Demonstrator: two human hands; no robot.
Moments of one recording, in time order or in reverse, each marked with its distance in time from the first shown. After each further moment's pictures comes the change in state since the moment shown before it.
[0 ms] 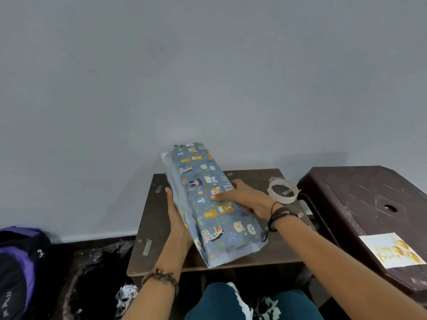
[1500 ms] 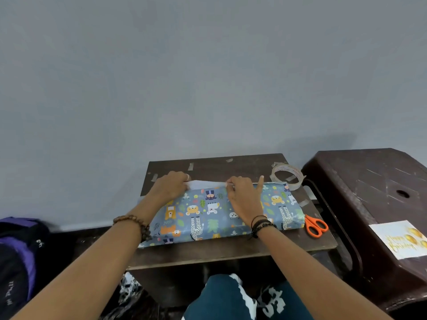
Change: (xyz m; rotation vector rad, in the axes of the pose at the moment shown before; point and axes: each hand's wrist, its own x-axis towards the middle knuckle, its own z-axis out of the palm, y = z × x) left_hand 0.068 0.052 -0.019 2.163 -0.095 0.173; right_hand 0.041 0.064 0.025 -0.699 0.630 -0.287
